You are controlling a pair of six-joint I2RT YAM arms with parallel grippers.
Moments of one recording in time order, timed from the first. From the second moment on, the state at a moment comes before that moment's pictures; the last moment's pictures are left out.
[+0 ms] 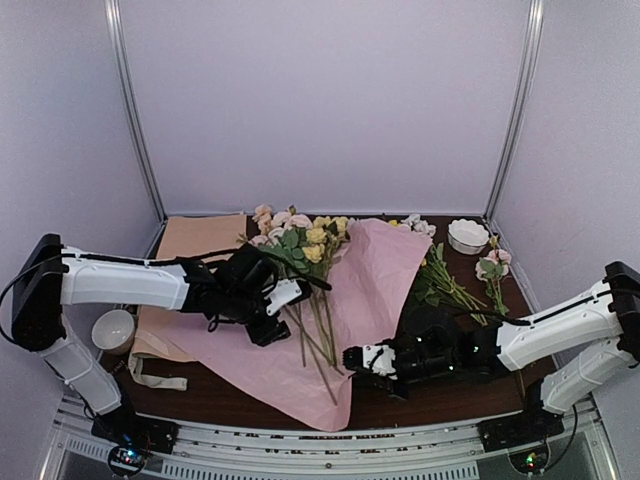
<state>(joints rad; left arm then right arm) -0.90 1.59 0.98 -0.36 -0.01 0.23 1.13 1.39 0.51 0.28 -0.26 -0.34</state>
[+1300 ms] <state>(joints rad) -1.10 1.93 1.19 -0.33 -0.36 0.24 1.14 1.36 0.51 0.24 -0.26 -0.31</state>
